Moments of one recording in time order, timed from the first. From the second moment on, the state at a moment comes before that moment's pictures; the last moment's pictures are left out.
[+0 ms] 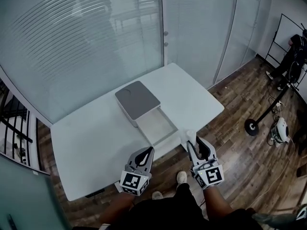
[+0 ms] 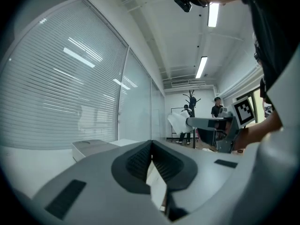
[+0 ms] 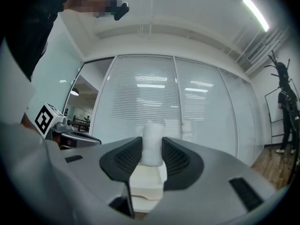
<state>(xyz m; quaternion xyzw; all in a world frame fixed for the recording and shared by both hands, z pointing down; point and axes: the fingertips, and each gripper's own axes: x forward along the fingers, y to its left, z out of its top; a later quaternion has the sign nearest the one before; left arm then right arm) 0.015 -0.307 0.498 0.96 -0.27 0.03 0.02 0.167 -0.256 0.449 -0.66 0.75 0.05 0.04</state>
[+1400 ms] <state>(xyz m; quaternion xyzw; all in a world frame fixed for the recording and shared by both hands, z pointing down) -0.037 -0.401 0.532 0.87 -0.49 0.06 0.06 0.103 -0.459 0.576 -0.42 0.88 -0.09 -0.20</state>
